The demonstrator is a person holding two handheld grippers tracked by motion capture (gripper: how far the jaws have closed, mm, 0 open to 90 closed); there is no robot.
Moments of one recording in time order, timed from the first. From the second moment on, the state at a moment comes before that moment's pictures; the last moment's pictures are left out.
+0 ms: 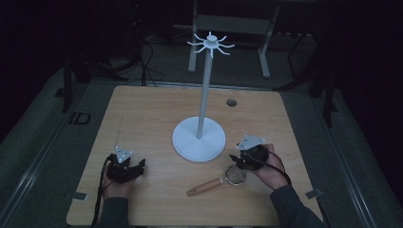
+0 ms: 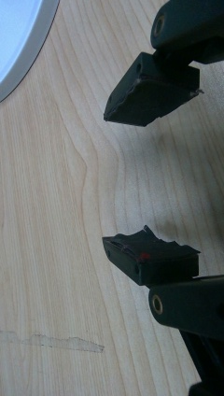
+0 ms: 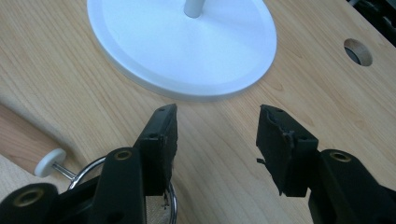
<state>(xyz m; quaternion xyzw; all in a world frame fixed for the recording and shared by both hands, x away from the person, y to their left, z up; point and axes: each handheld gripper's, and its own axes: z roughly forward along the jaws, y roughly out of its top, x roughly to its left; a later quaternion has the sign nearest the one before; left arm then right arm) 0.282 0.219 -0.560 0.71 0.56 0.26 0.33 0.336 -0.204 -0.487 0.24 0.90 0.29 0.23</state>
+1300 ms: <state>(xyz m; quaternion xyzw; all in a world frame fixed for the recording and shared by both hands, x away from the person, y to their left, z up) 0.282 0.219 -0.560 0.72 0.56 0.26 0.33 0.314 -0.169 -0.498 0.14 0.94 0.26 0.17</state>
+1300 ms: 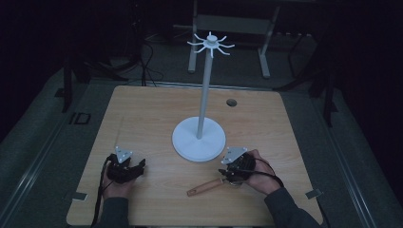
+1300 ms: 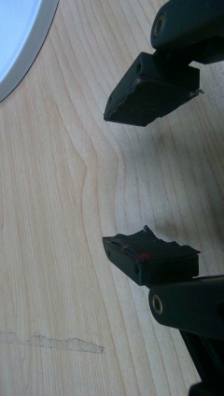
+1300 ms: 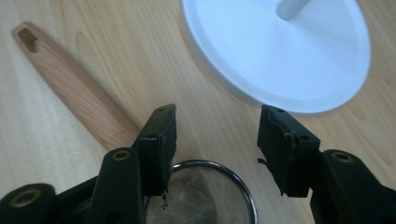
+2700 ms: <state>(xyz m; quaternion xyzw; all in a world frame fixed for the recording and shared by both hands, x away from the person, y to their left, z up) 0.283 0.219 -0.560 0.72 0.56 0.26 0.33 0.304 -0.146 -0.528 0.12 0.96 0.22 0.11</state>
